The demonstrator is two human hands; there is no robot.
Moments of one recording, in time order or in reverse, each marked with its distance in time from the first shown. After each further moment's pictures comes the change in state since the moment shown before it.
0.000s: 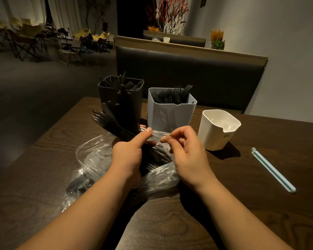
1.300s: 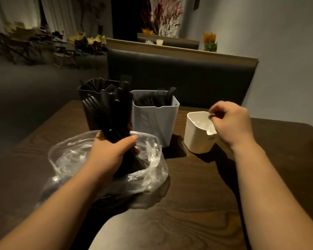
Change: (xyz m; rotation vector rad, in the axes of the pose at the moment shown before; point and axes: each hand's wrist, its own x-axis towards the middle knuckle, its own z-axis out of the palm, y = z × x) left_hand 0.004 0.008 0.003 0.326 -0.062 0.309; right_hand 0.080 0.025 -0.144 -0.762 0.230 -0.071
